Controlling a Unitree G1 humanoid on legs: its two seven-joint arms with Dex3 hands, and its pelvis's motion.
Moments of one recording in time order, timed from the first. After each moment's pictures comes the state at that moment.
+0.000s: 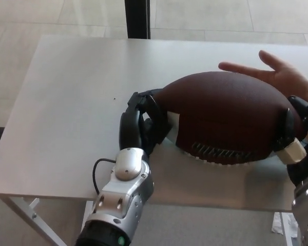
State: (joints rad) left_arm -0.43 -0.17 -0.12 0.53 -0.25 0.08 0.29; right_arm -0.14 0.08 -0.25 -0.09 0.30 0.34 -0.22
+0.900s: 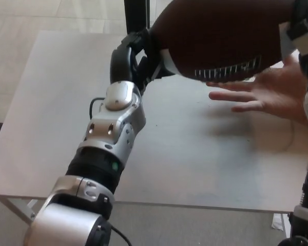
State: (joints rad) left_arm -0.86 -0.06 -0.04 0.80 -0.29 0.12 0.26; right_arm -0.68 0.05 -0.43 0.02 0.39 0.42 -0.31
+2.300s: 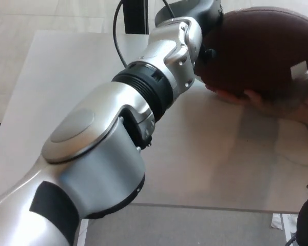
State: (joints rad) left_arm -1.40 -0.06 -0.89 1.28 0.18 0.29 -0.02; right_arm -0.82 -0.10 -0.67 0.66 0.38 0.24 -0.42
